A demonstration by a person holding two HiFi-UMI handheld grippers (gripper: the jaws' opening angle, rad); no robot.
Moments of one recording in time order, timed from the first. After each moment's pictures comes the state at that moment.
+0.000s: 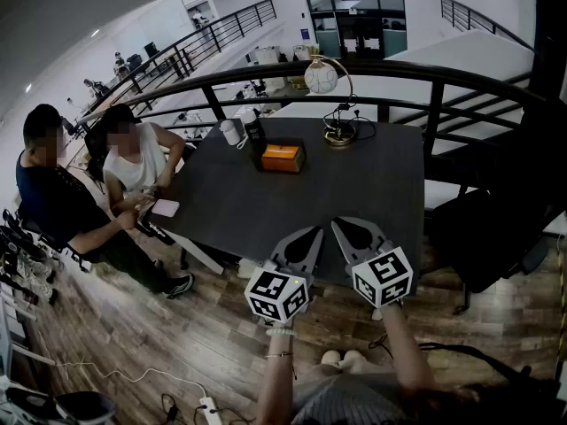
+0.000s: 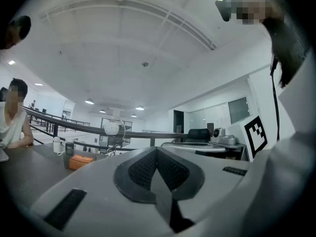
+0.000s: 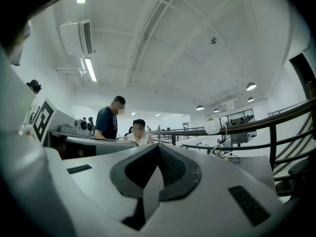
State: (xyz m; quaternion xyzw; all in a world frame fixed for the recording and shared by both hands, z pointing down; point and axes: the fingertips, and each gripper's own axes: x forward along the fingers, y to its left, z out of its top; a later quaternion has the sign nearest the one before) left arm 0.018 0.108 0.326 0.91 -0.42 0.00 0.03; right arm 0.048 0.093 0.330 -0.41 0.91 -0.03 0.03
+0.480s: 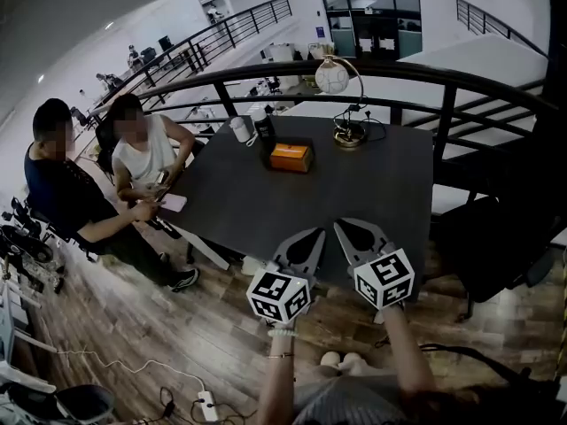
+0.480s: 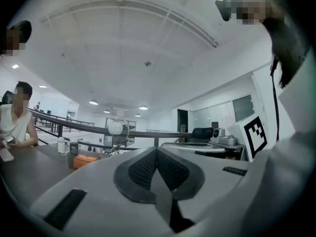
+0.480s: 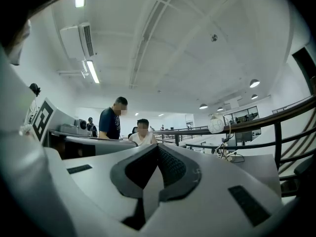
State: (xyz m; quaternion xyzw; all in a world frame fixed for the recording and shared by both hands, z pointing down) left arm 0.021 0.105 0.328 0.90 -0.44 0.00 0.03; right arm 0.051 0.088 0.333 -0.39 0.92 -0.03 0.03
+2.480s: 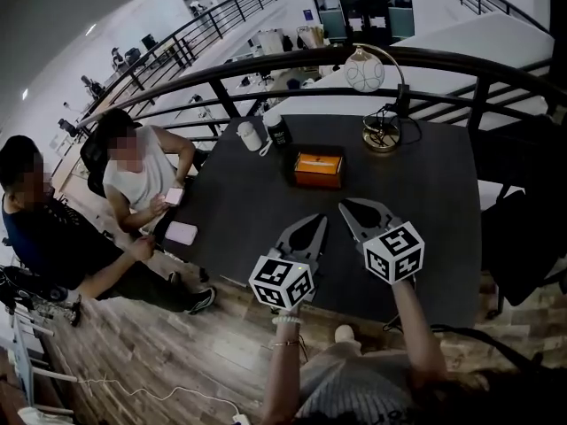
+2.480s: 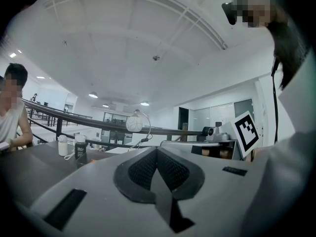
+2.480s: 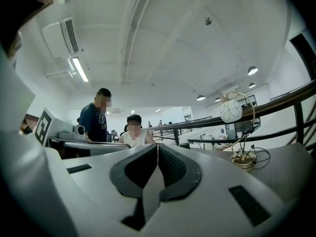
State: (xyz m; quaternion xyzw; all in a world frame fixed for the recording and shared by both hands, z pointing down) left arm -0.107 -0.075 0.347 0.91 -0.42 0.01 0.07; right arm -0.068 -0.101 0.352 -0.40 0.91 -0.09 0.02
